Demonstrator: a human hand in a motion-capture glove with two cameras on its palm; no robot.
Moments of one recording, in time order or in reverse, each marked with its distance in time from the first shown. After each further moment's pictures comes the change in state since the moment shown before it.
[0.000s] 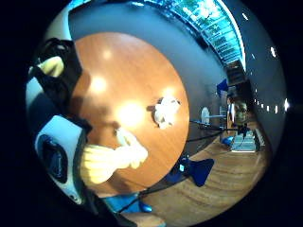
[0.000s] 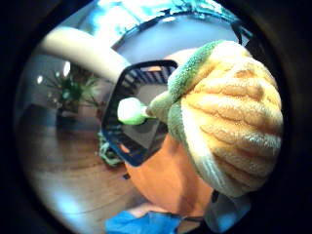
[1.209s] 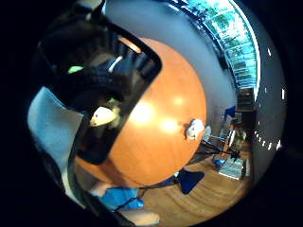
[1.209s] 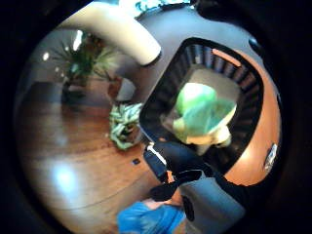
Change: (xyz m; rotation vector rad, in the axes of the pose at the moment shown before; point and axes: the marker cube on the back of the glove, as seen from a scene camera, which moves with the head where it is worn) arm -0.133 -0.020 -0.001 -0.124 -0.117 -0.155
